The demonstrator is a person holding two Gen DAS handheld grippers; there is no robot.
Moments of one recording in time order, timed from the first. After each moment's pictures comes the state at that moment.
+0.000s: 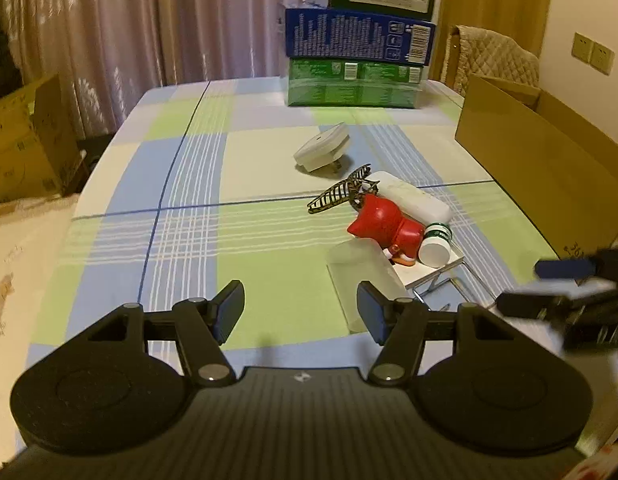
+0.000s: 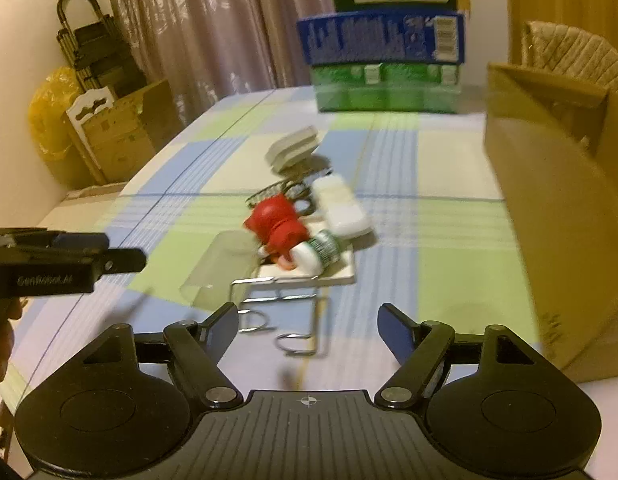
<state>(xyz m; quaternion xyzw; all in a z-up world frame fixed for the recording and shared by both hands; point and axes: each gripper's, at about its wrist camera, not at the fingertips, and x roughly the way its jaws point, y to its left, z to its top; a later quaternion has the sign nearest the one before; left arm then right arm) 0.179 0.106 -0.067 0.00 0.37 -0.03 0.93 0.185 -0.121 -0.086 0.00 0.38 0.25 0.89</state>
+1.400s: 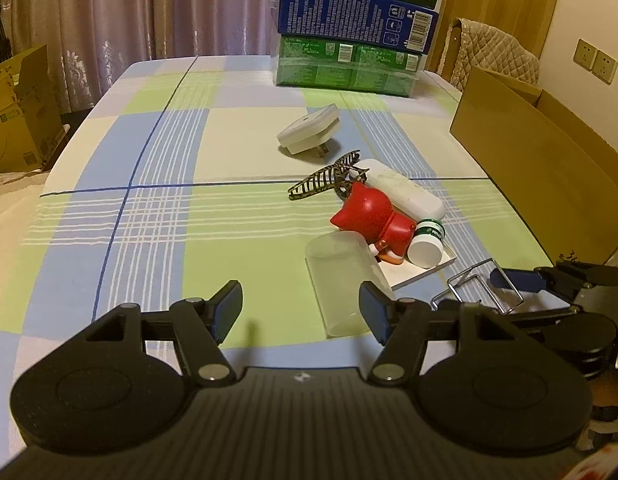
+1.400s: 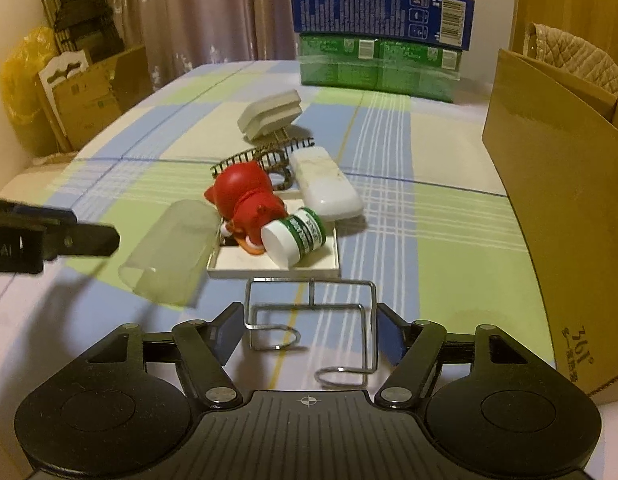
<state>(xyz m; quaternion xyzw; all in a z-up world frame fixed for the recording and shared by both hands) 0.198 0.099 -0.084 -0.03 0.39 -0.05 0.92 0.211 -0.098 -0.124 -0.06 0.39 0.21 0.90</state>
